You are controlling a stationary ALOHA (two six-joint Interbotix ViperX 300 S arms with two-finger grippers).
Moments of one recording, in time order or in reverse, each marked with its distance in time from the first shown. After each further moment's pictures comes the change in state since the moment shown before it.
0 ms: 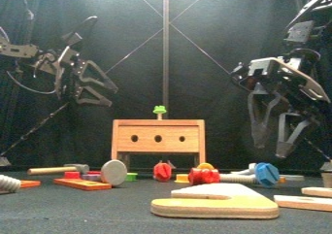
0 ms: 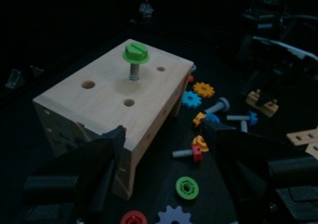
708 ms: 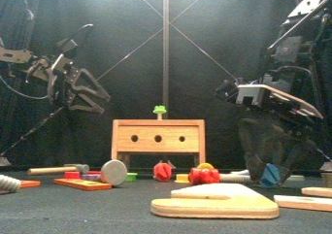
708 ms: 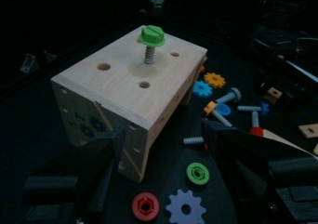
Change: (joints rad) left arm 0.020 0.000 0.055 0.006 0.000 0.003; right arm -0.003 0.172 -0.091 -0.005 0.064 0.002
